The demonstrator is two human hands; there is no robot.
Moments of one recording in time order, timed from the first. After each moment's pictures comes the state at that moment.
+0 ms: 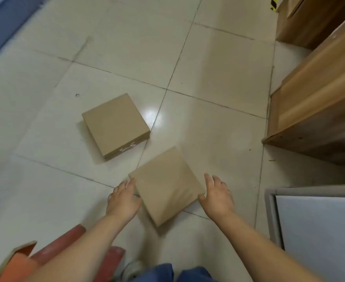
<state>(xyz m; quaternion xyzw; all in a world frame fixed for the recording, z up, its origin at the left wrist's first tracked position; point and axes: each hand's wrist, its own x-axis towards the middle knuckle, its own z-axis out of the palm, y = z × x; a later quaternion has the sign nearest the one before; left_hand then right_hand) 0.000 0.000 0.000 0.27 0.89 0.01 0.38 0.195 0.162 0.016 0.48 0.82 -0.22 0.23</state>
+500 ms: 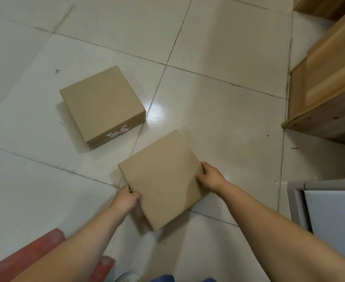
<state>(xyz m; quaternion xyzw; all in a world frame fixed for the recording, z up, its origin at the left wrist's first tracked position) 0.007 -0.002 -0.164 0.00 0.81 0.29 0.51 0.168 0.200 -0.132 0.51 0.70 -0.45 0.21</state>
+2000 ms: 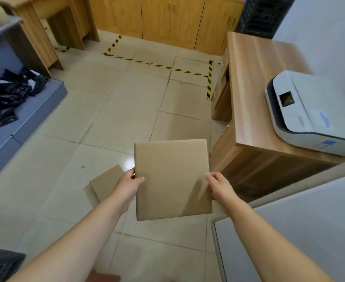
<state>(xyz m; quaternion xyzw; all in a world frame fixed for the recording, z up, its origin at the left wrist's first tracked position) 0.016 0.095 0.510 0.10 0.71 0.49 0.50 0.240 0.228 0.540 0.62 0.54 -0.56 -0.09</state>
